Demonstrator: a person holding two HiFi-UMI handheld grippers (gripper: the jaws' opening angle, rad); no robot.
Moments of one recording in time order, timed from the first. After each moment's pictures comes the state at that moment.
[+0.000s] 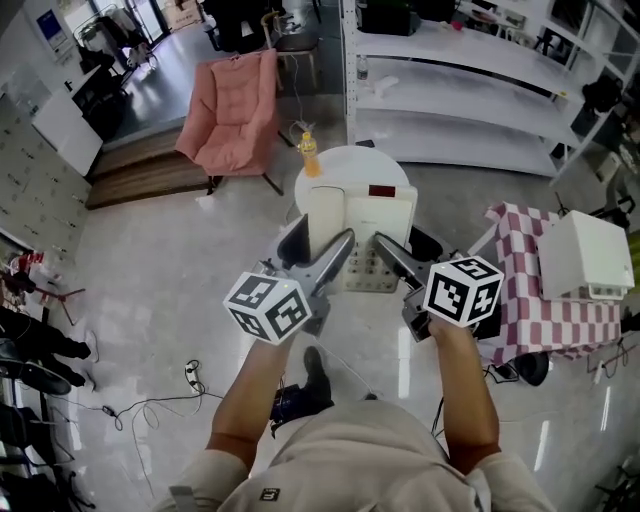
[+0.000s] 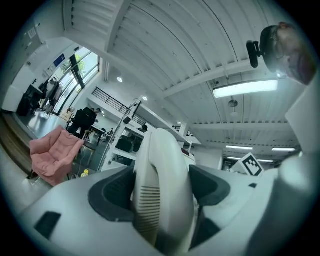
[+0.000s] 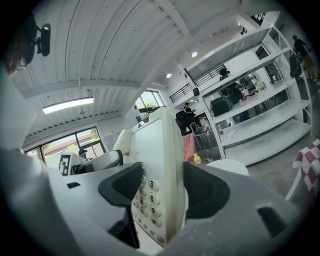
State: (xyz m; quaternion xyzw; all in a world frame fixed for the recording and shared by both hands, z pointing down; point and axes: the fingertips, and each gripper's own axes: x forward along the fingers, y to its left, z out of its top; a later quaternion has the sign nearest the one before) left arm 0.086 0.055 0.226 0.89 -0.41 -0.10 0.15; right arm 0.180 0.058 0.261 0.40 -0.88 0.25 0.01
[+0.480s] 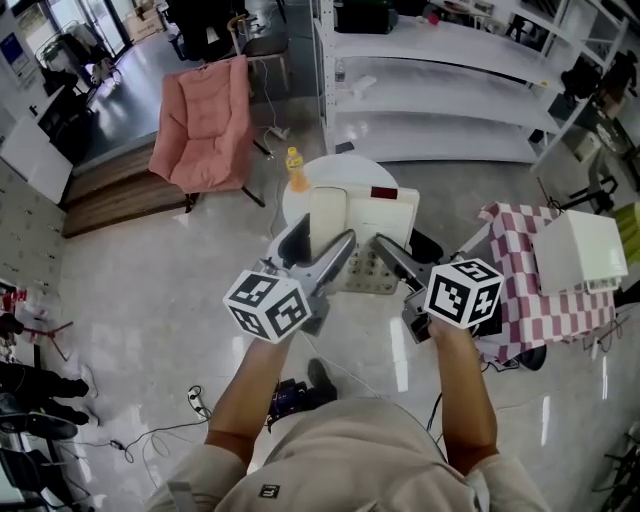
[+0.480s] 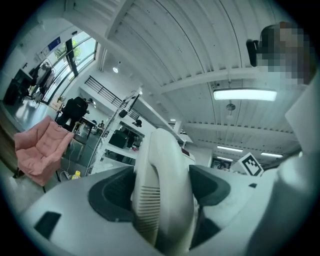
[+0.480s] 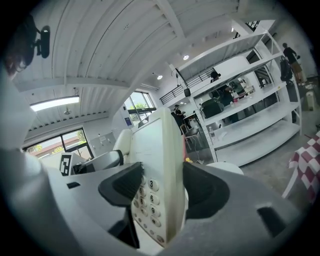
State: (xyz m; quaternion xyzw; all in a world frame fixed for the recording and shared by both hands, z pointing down) left arm 0.061 -0.042 0.231 0.92 -0.35 -0.09 0.17; right arm 0.154 -0.025 0.264 0.46 -0.85 0.26 0.00
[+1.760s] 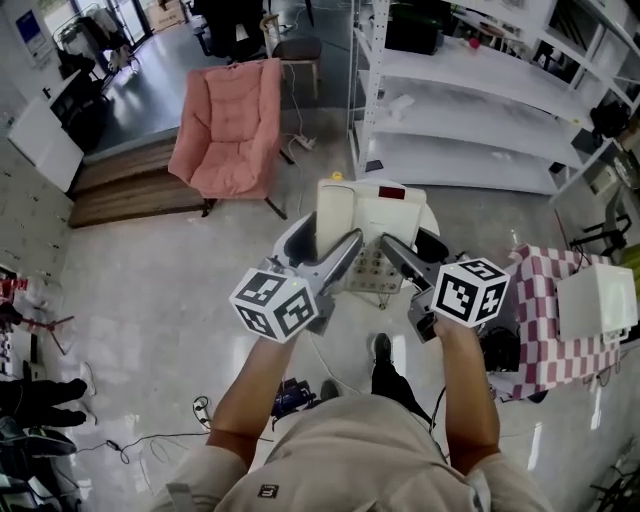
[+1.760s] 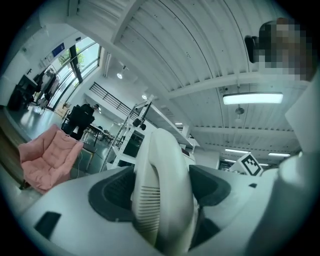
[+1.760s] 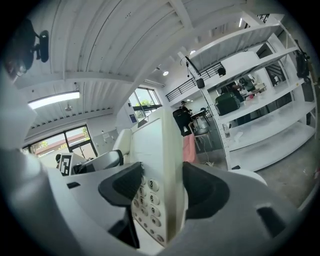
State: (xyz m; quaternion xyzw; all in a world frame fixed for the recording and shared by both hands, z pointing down) left arm -0.052 -0.179 0.230 0.90 -0.38 -0.11 0.16; right arm 0.042 -0.170 0.261 0.43 -0.87 0.25 0.02
